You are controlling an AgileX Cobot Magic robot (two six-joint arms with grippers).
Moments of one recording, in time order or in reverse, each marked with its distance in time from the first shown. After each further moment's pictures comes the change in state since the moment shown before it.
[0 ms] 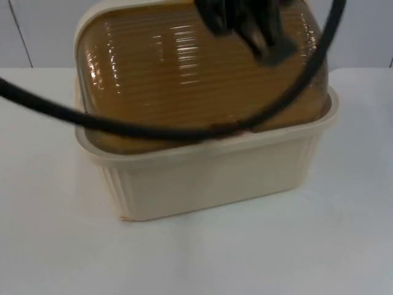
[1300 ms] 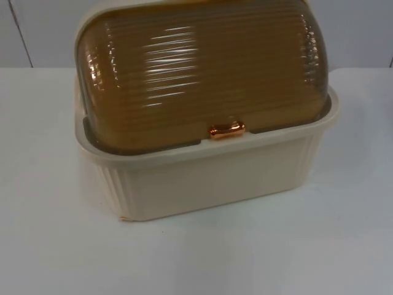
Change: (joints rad) right arm 0.000 0.000 0.000 0.006 0.000 0.000; left arm 0.858 -0.108 -0.023 -0.095 0.211 -0.362
